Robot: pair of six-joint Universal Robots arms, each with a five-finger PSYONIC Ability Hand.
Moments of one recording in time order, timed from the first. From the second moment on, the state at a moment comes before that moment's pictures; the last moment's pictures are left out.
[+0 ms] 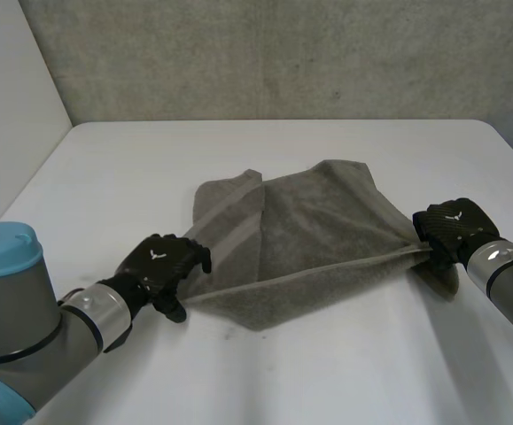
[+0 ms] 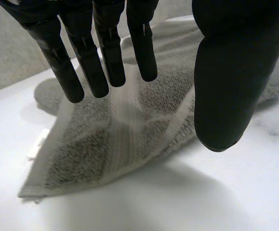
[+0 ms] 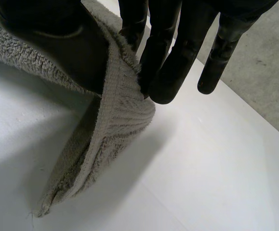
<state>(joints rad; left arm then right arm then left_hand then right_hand) 4.39 -1.91 -1.89 3.40 -1.20 3.38 1.69 -1.15 1.69 -0.17 1.35 2.62 0.61 0.61 0.61 0.61 0.43 1.34 1.32 1.32 0.47 1.18</state>
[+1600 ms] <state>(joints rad) 4.31 -1.86 -1.08 2.87 -1.39 3.64 1.74 -1.21 0.85 0.62 1.34 2.55 1.20 1.22 1.22 1.22 1.04 1.34 1.32 1.32 0.47 1.18</state>
